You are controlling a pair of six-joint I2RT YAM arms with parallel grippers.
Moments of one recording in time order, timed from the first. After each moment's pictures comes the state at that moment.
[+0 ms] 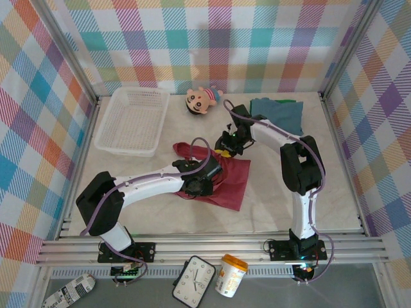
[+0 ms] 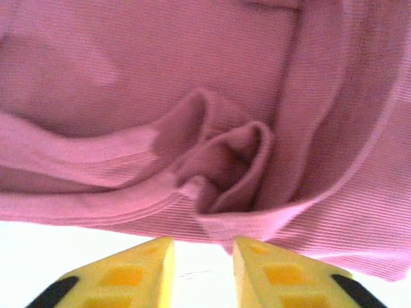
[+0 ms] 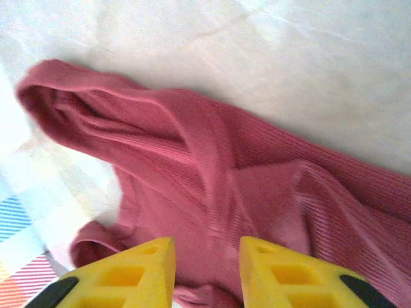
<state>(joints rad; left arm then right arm) -0.95 1.63 1.11 -0.77 -0.15 -0.91 0.45 2.04 1.54 -0.69 -0.53 0.73</state>
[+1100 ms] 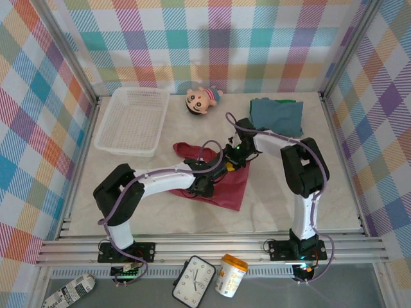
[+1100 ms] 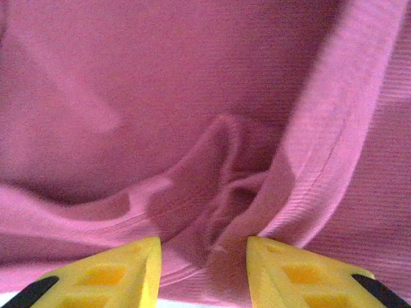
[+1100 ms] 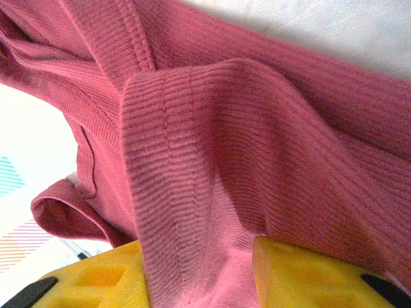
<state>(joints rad) -0.93 1.78 1.16 -0.78 -0.21 -0.72 0.45 1.99 1.31 -0.59 -0.64 0.67</state>
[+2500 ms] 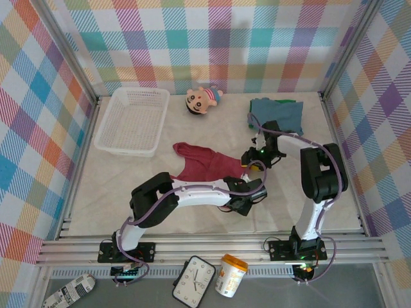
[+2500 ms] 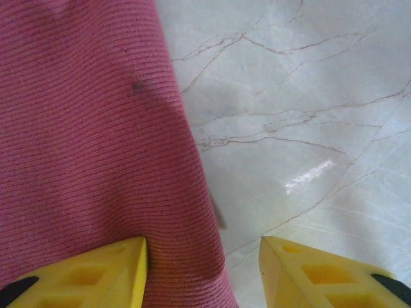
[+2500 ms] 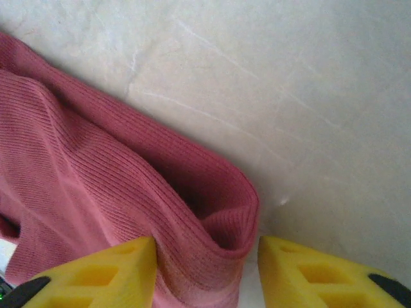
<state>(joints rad) -1.22 2.08 1.50 -0.71 -0.18 -0.66 0.22 1.86 1.14 -0.65 -0.52 0.32</state>
